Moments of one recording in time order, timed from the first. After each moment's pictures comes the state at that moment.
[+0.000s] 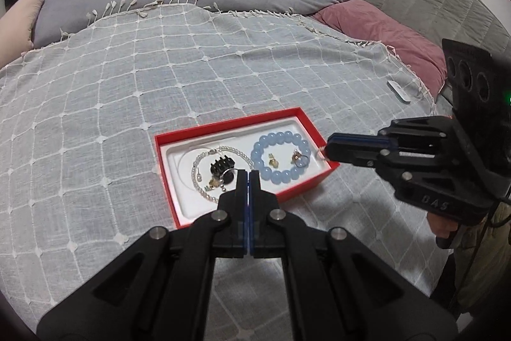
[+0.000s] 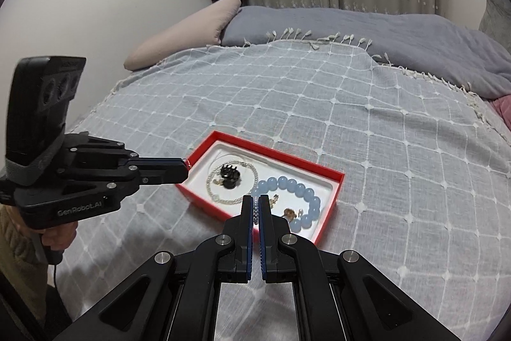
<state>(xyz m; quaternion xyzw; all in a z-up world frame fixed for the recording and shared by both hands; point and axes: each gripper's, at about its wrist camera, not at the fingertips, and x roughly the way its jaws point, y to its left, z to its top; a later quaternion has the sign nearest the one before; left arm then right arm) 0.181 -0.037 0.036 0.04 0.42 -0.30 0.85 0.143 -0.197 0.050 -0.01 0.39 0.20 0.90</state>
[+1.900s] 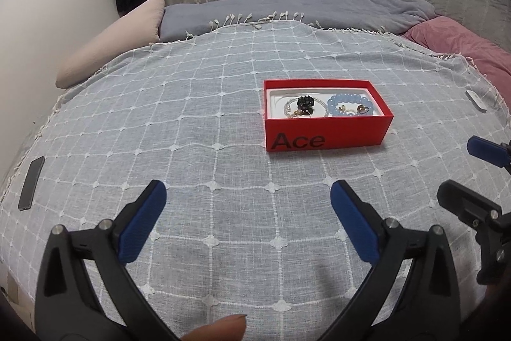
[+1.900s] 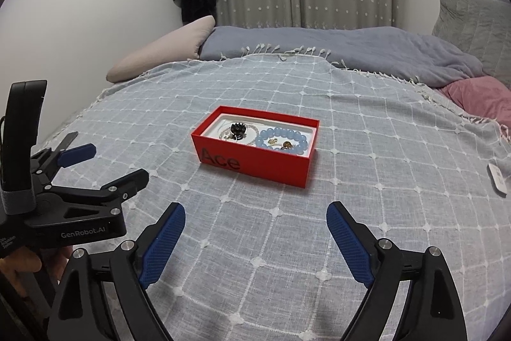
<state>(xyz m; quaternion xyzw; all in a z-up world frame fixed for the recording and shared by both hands) 0.041 -0.008 0.030 0.07 0.35 -0.03 0.93 0.001 -0.187 0.046 0.00 0.34 0.10 0.94</state>
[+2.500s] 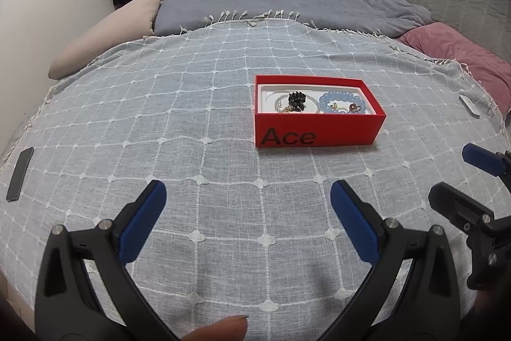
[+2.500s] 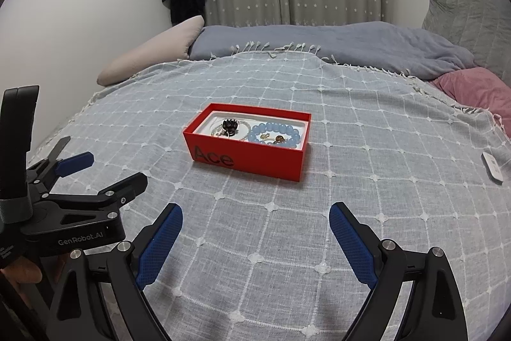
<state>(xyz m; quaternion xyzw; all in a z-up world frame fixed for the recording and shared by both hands) 0.040 -0.010 0.023 0.05 0.36 -0.05 0.93 -0.002 -0.186 0.042 0.01 0.34 0.08 0.94</state>
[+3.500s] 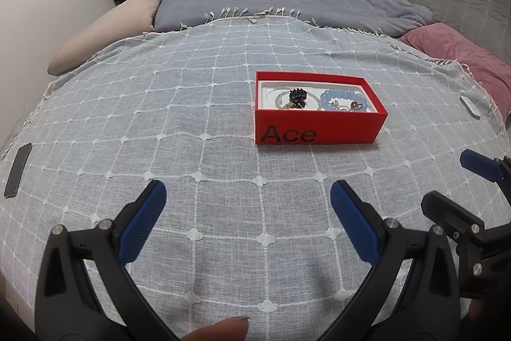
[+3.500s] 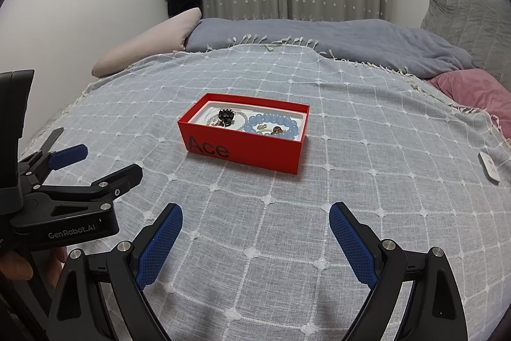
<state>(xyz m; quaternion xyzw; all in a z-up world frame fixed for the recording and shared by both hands) 0.041 -0.010 0.021 0.04 0.36 -0.04 0.93 -0.002 -0.182 0.035 -0.01 0.35 0.07 0.93</state>
